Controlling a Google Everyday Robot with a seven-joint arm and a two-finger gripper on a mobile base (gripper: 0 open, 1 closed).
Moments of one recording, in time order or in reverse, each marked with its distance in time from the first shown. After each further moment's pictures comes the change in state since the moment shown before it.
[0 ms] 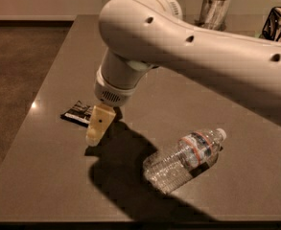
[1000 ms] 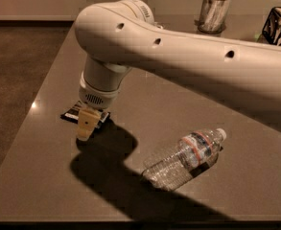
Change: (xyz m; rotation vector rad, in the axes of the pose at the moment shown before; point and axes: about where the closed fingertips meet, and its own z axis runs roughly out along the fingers) arm -0.020 0.005 0.031 -0.039 0.046 0.002
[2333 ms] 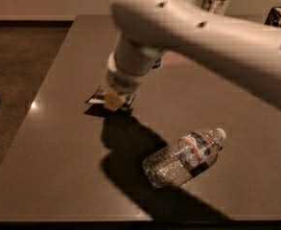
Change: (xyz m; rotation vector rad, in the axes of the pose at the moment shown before) arm 0.031 -0.030 -0.047 0.069 -0.032 0.079
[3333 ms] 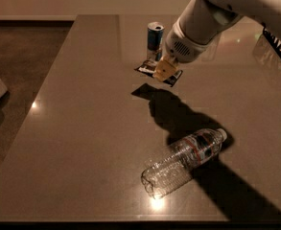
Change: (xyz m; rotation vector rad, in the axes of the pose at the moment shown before) arm 0.088 -0.104 -0.077 0.106 -0.035 0.212
